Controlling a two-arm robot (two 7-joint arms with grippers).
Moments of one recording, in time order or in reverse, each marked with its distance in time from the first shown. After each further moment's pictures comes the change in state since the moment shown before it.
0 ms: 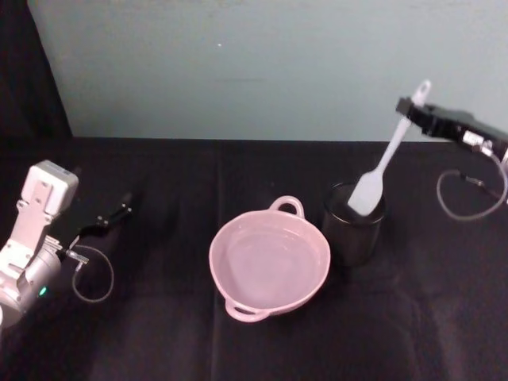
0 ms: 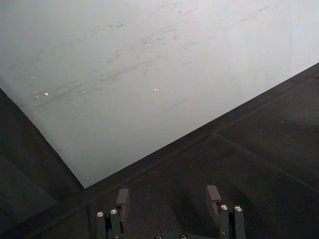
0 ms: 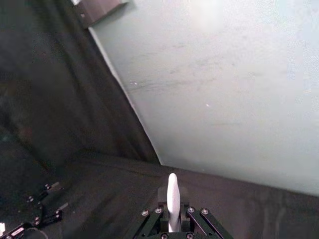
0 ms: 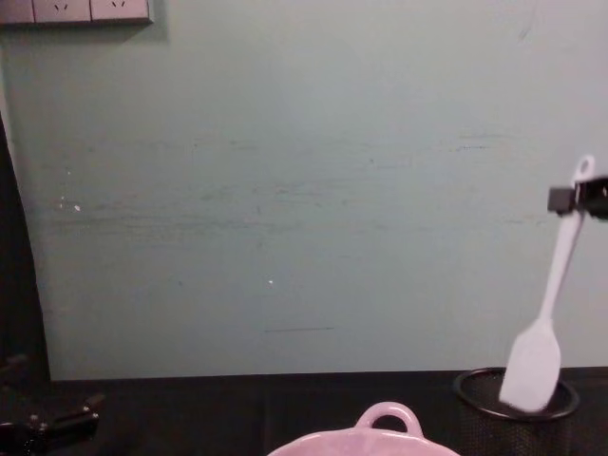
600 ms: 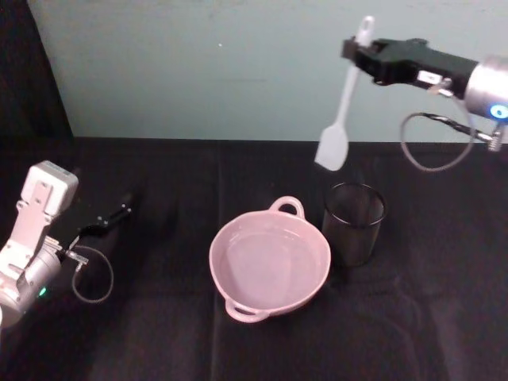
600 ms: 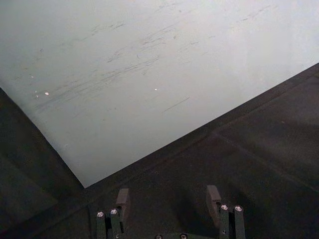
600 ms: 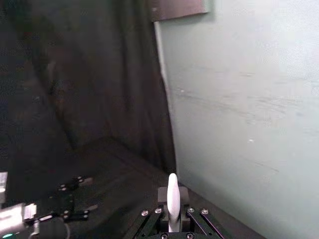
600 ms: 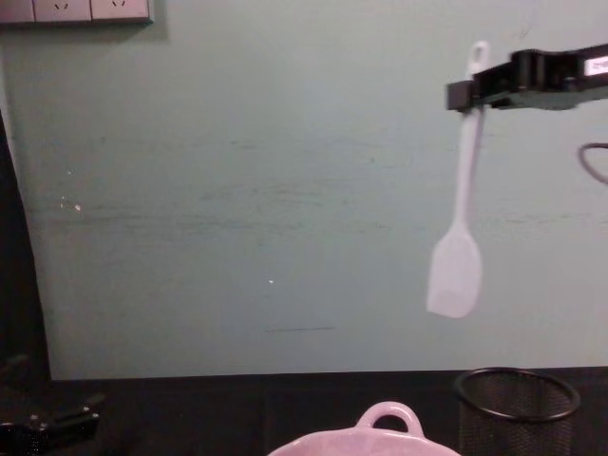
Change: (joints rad) left arm 0.000 0.000 0.000 0.000 0.000 0.000 0.000; right arm 0.246 -0.013 -0.156 -0.082 -0.127 0.081 0.036
